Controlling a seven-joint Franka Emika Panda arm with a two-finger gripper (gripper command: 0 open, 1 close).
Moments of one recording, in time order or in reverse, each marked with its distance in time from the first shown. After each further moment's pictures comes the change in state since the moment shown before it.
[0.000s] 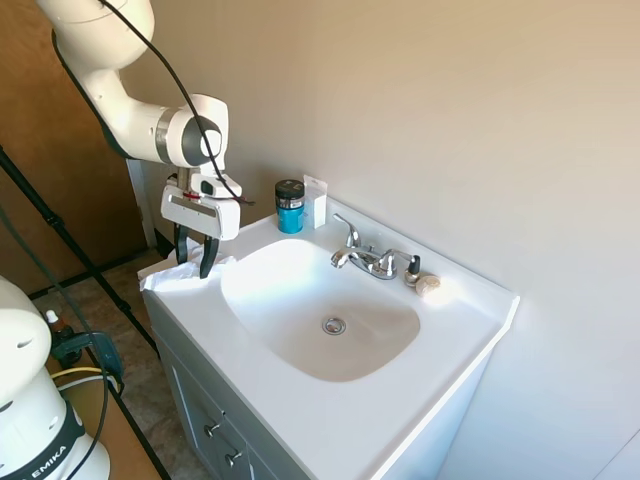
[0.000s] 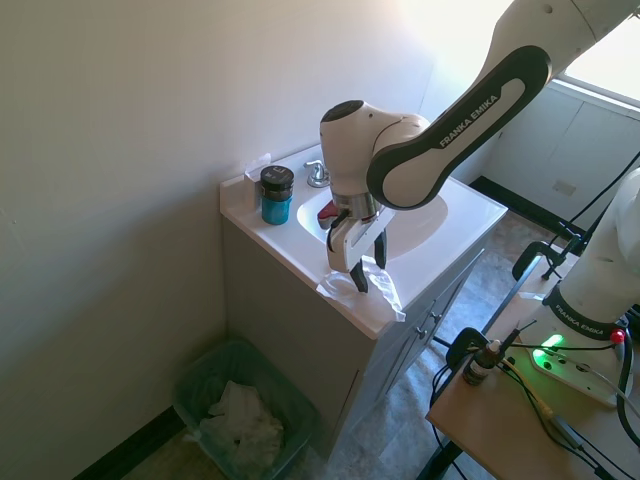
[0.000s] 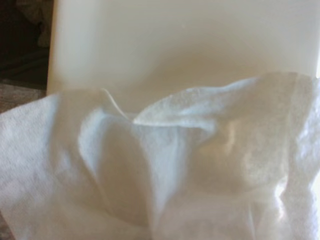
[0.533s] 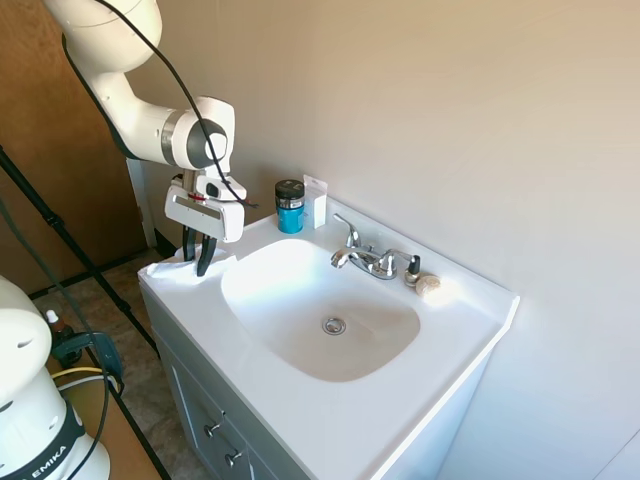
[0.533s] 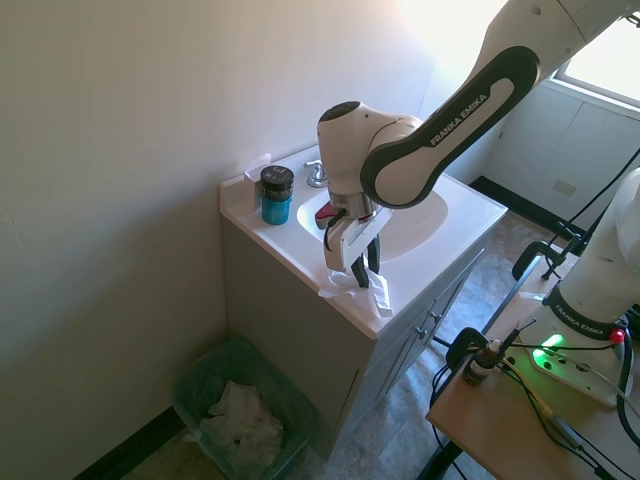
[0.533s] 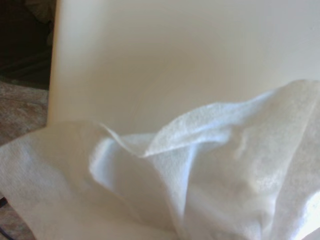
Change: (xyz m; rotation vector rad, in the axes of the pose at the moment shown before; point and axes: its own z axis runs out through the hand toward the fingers) arm 0.009 -0.001 0.000 0.017 -0.019 0.004
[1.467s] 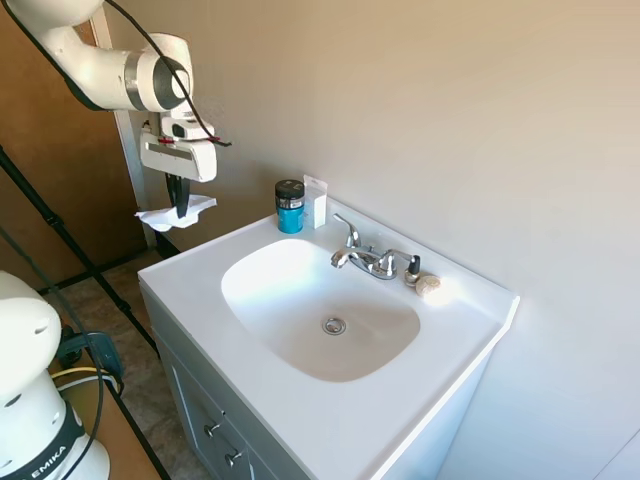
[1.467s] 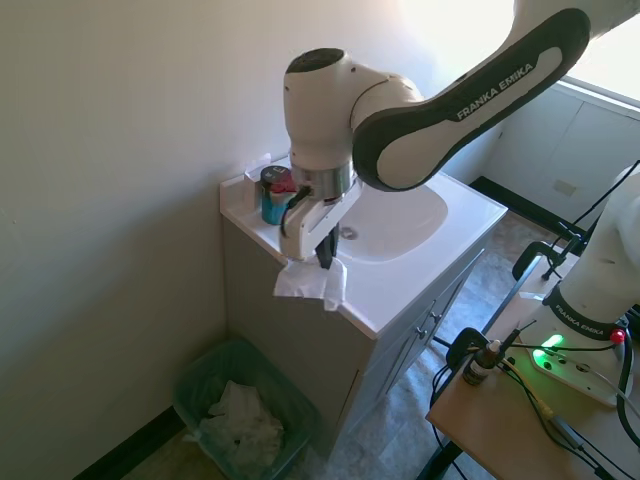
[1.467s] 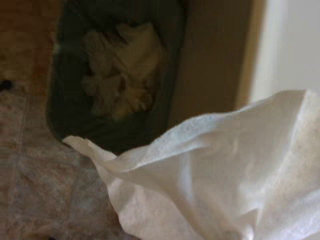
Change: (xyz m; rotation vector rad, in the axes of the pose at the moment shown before) arm -0.089 -0.073 -0.104 0.129 0.175 -0.037
